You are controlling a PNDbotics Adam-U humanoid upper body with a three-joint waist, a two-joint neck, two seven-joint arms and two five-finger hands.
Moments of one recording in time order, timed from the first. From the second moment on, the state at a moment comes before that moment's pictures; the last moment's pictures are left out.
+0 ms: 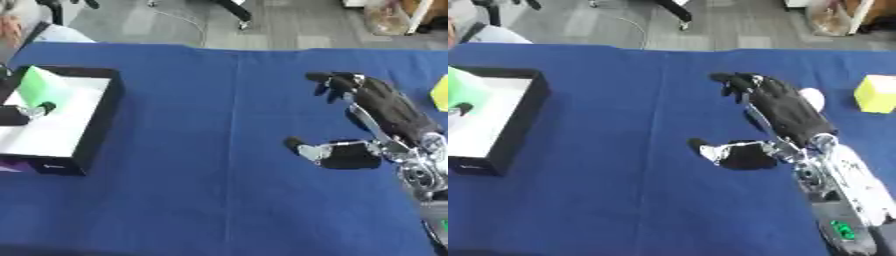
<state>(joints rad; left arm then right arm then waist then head) -0.36 0.73 0.13 -1.14 -0.83 -0.12 -0.04 -0.39 -0.33 0.38 -1.98 0.99 0.09 0.28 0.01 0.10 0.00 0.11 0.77</state>
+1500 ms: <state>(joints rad) -0.26 0.55 0.20 -1.70 -0.43 -0.21 -0.01 -0.38 -0.52 0.21 -1.98 0.83 0.14 0.09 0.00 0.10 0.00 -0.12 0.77</state>
